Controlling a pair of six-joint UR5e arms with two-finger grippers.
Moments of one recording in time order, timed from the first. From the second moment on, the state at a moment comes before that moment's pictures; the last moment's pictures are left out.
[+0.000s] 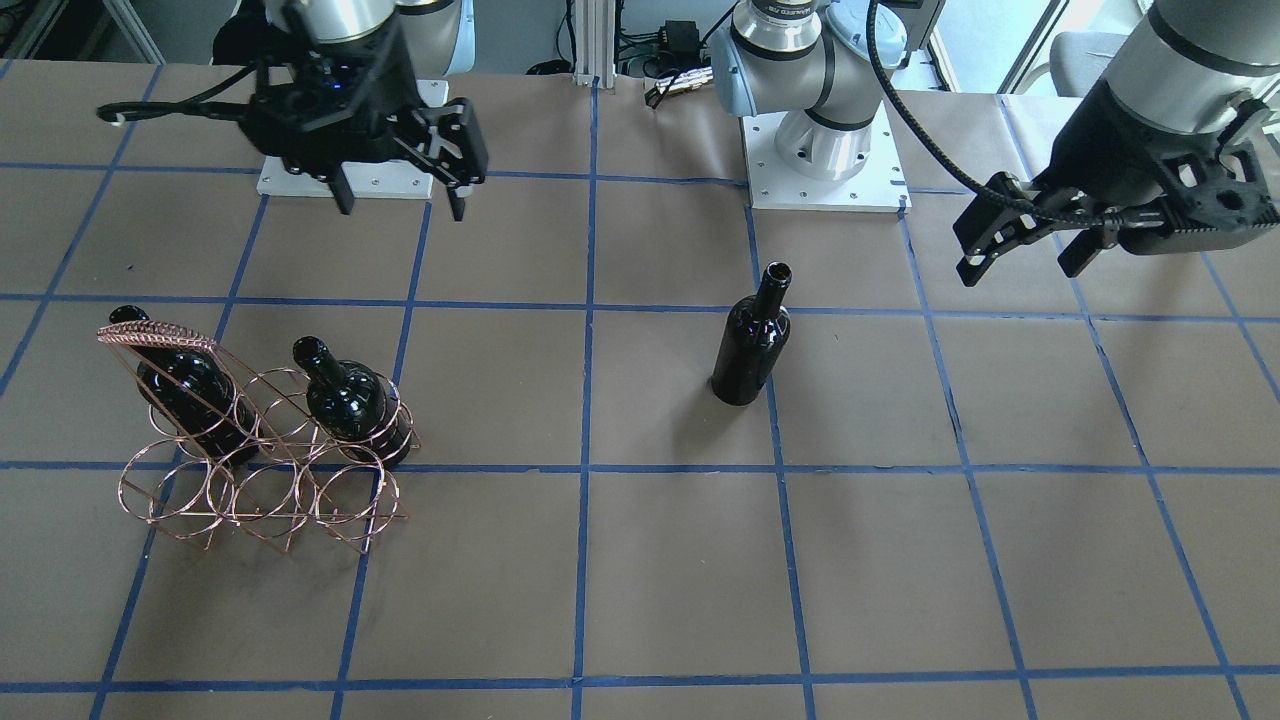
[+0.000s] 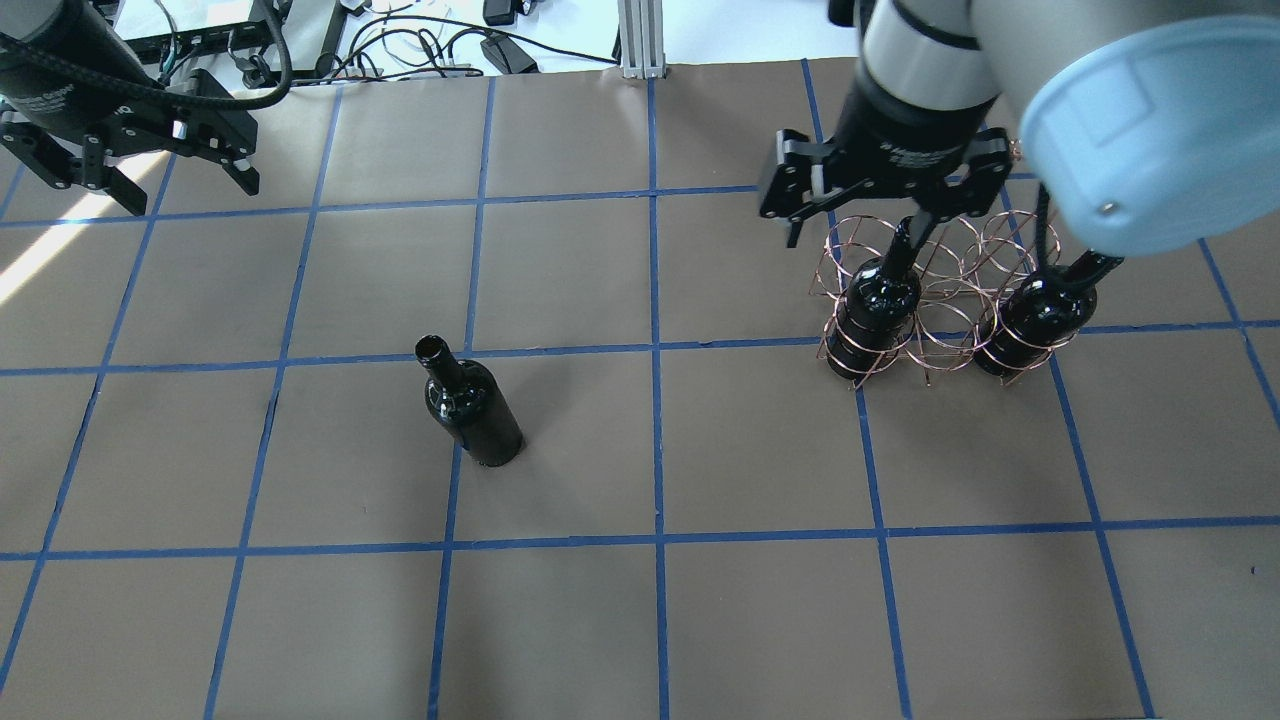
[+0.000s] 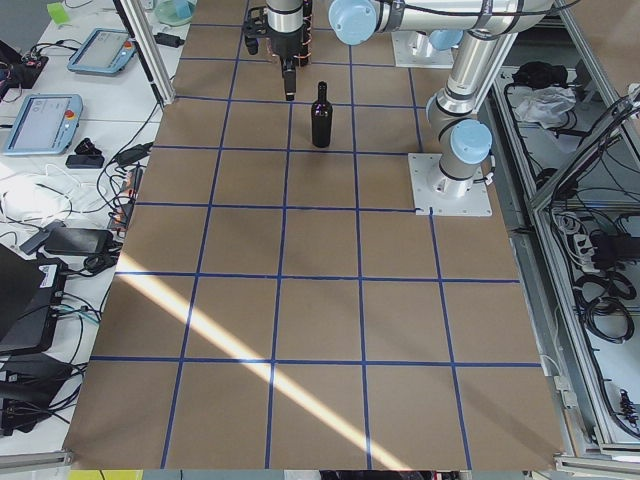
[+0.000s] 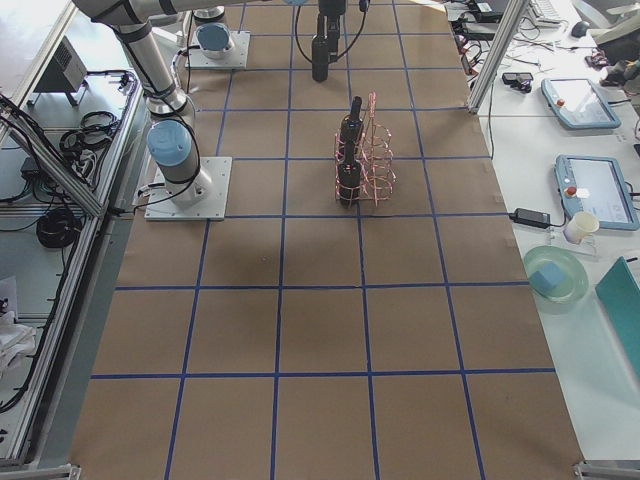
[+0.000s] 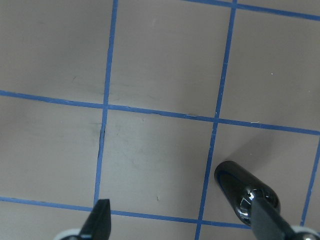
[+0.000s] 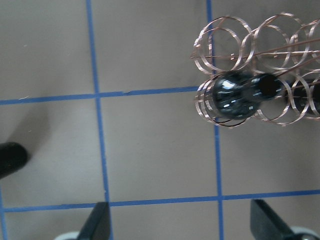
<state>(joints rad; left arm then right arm) -1.35 -1.58 -1.45 -1.64 1.56 0.08 1.81 -1.58 1.54 -1.60 -1.56 0.29</state>
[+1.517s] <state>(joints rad) -1.27 -1.53 -1.43 -1.69 1.61 0.10 2.28 -1.22 1.38 -1.93 -1.55 0.76</state>
